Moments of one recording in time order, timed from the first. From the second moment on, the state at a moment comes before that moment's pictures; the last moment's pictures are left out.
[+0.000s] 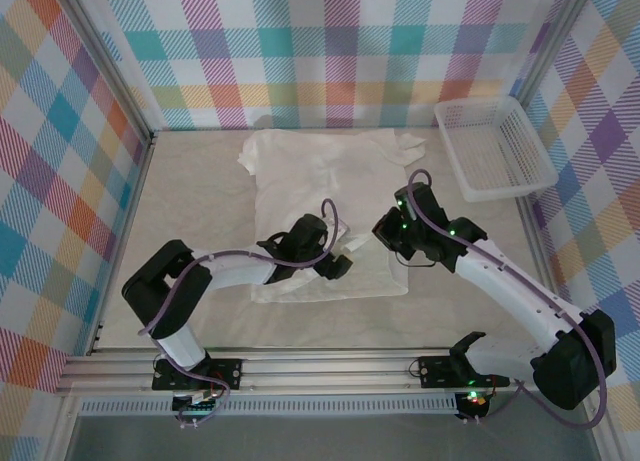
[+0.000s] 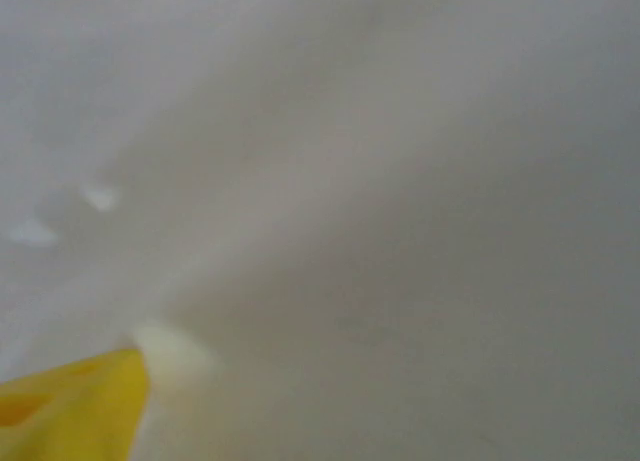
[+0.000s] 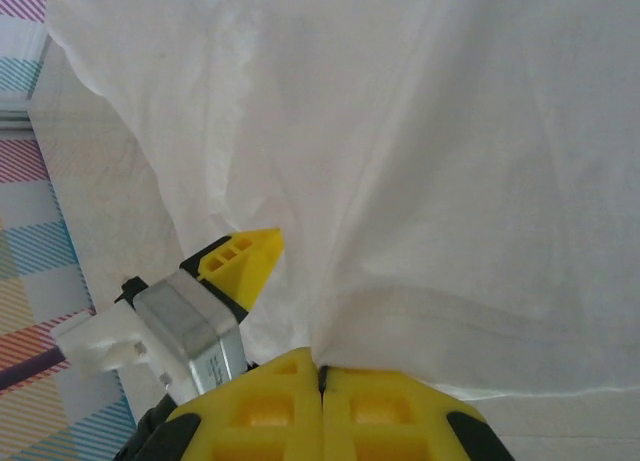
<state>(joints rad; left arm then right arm) -0.80 1.68 0.85 0.08 -0.03 -0.02 0.59 1.17 0.99 -0.65 -0.06 1.18</state>
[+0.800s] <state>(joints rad) -0.73 1.43 1.20 -0.43 0.11 -0.16 0.97 1.31 0.64 0.12 0.13 0.17</state>
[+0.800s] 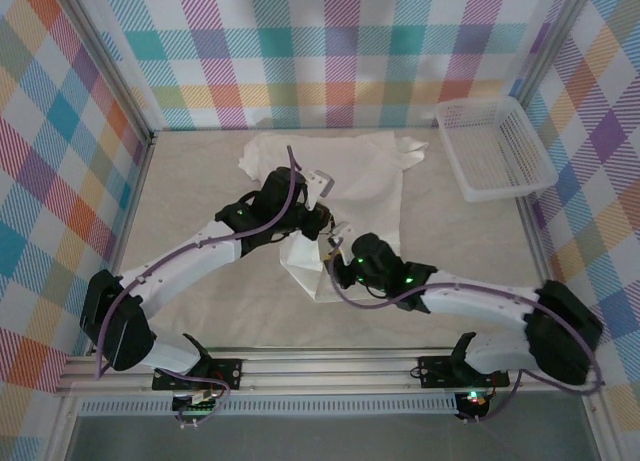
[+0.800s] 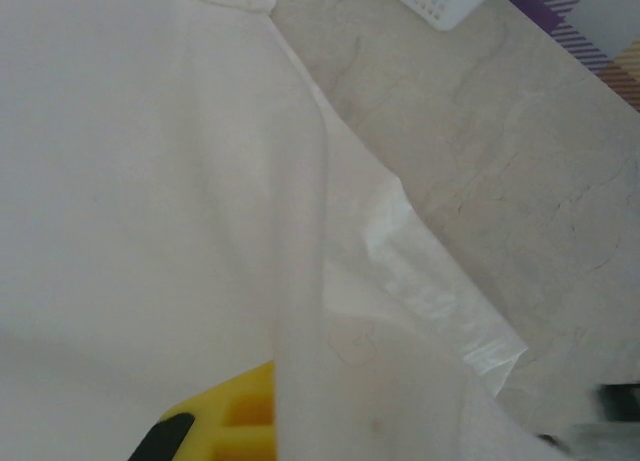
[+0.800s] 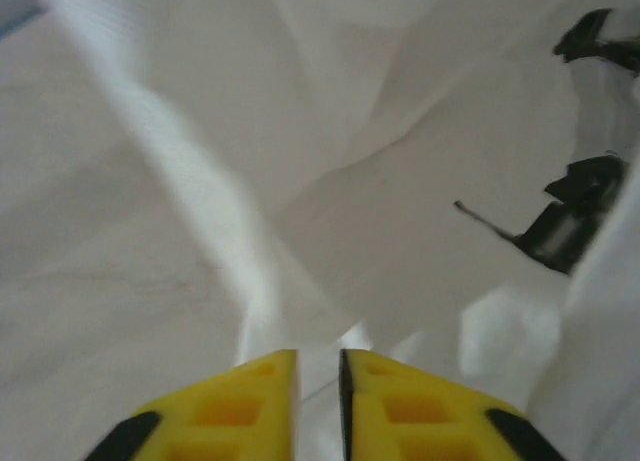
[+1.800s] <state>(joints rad) -0.76 1.70 2.08 -0.69 0.34 -0.50 0.53 1.84 1.27 0.12 -0.04 -0.11</state>
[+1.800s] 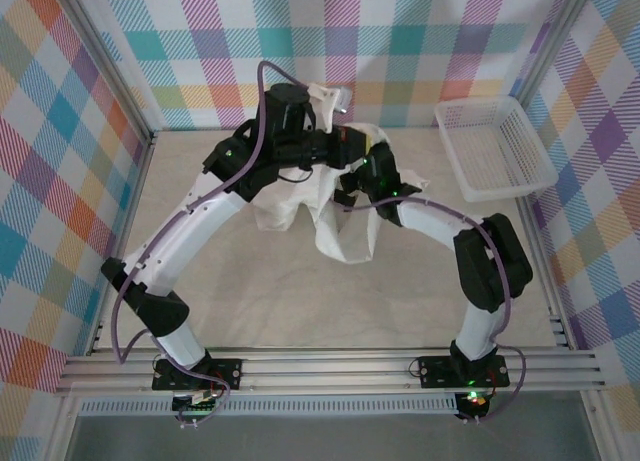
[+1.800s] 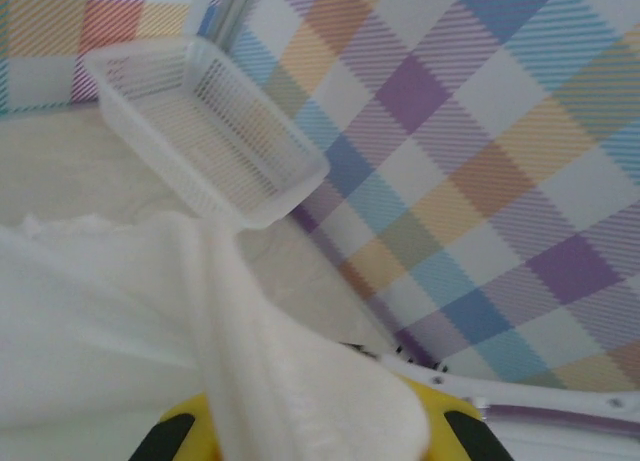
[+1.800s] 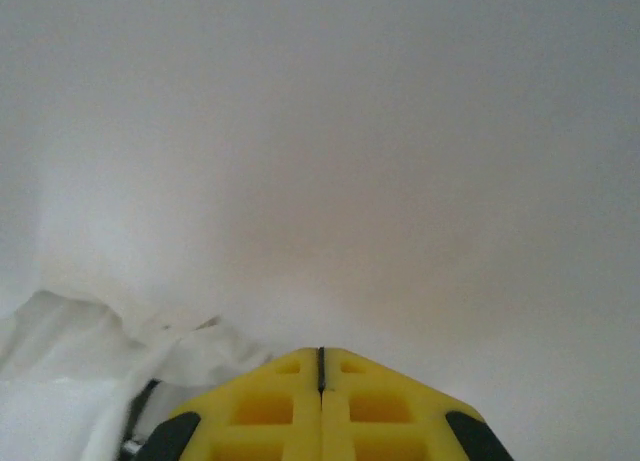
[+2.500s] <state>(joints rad) -0.90 1.81 2.47 -0.81 0.33 -0.45 0.54 2.18 1.69 -0.42 -0.29 0.27</state>
